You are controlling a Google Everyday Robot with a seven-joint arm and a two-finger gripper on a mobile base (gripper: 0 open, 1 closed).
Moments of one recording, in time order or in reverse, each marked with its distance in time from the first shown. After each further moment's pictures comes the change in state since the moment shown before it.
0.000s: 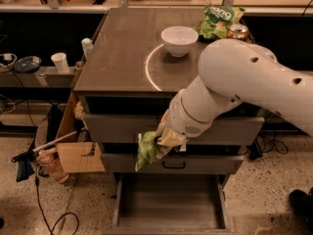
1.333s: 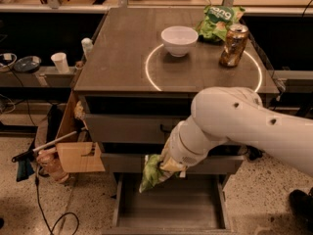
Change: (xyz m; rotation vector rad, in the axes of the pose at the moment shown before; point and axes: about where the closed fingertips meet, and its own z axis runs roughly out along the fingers) arm 0.040 0.034 0.065 -0.022 0.052 0.085
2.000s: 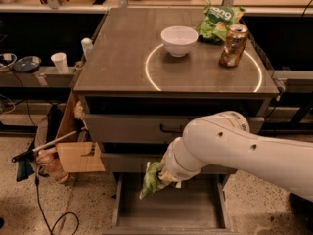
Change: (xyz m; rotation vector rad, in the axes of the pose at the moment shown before) arm 0.020 0.007 0.047 0.065 0.031 0.025
